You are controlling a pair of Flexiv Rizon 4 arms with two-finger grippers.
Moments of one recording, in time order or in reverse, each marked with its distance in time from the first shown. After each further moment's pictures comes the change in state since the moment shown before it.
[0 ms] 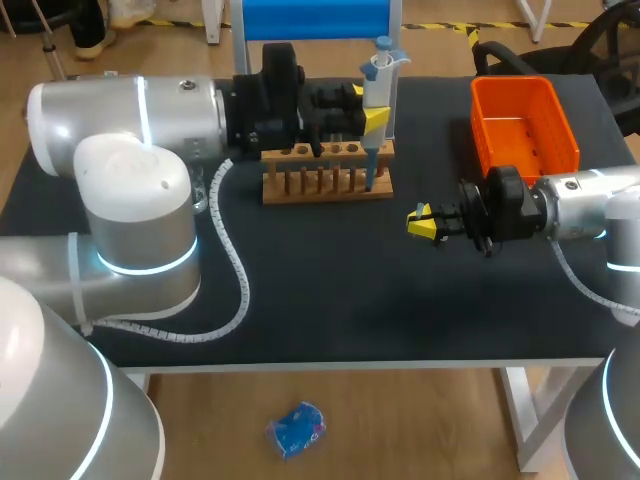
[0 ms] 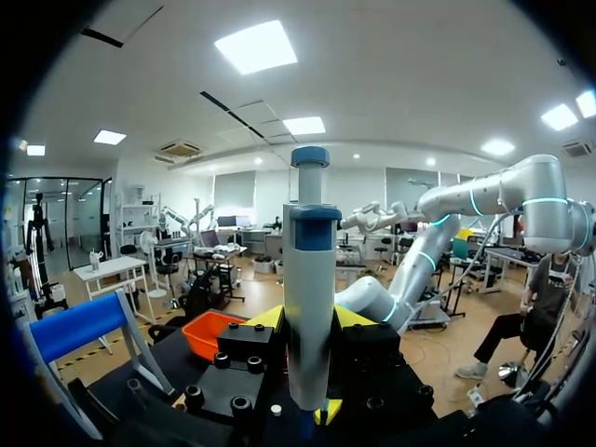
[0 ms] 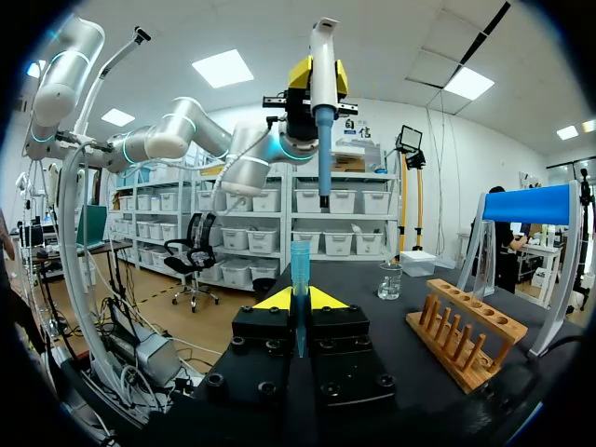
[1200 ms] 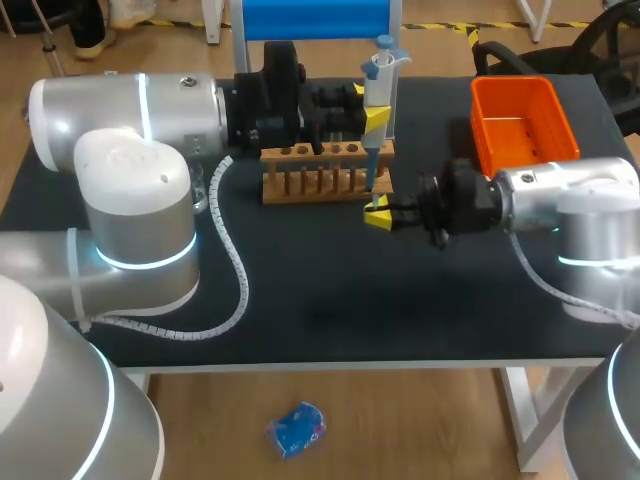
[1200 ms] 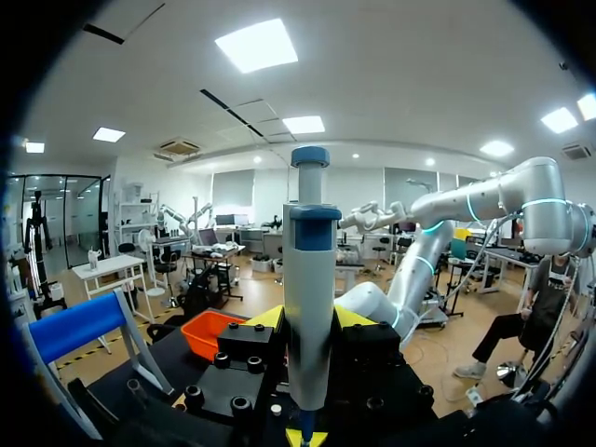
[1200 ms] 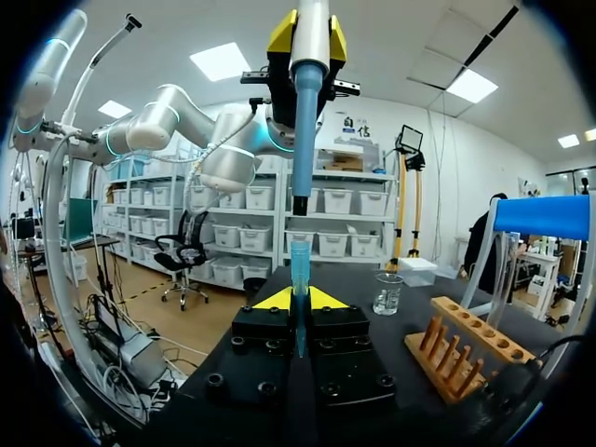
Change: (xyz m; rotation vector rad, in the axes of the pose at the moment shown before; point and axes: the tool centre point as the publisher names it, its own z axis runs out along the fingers) left arm -0.002 -0.001 0.000 -0.006 0.006 -0.001; right arm -0.022 0.008 0.063 0.008 -0.019 -0.032
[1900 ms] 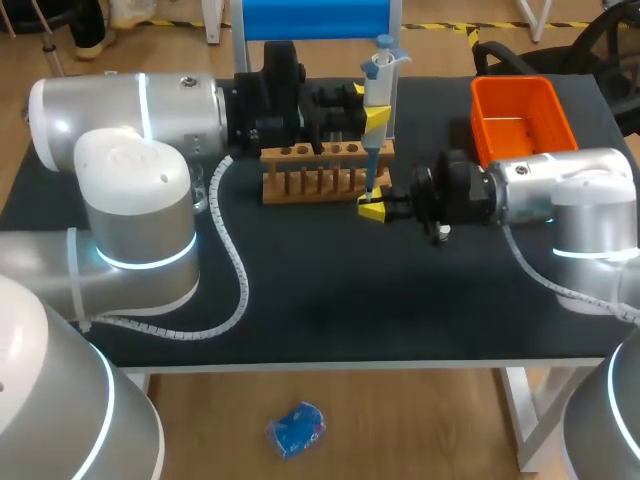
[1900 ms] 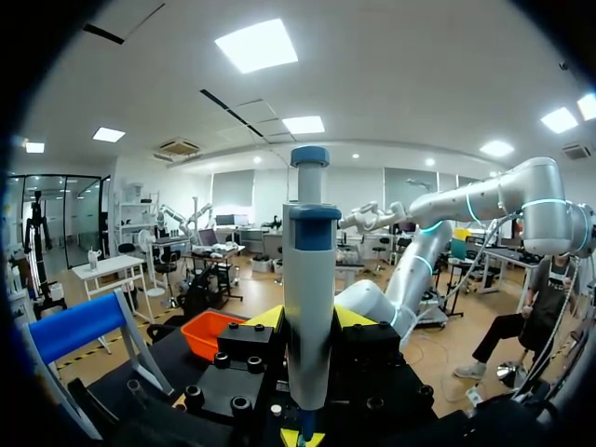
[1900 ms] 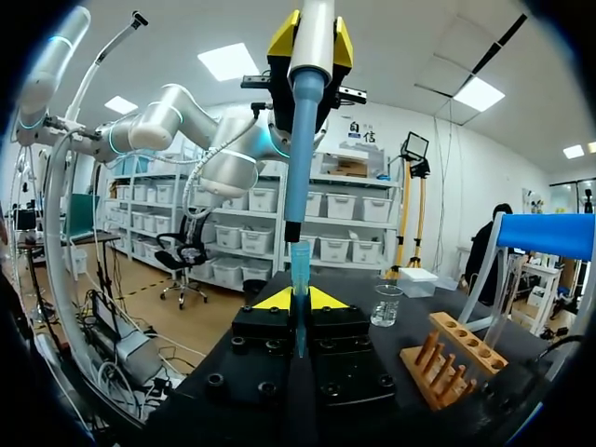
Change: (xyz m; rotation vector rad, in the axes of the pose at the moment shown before) left arm 0.000 0.000 0.000 0.001 0.000 0.000; right arm -0.005 0.013 0.006 -0.012 0.012 -0.037
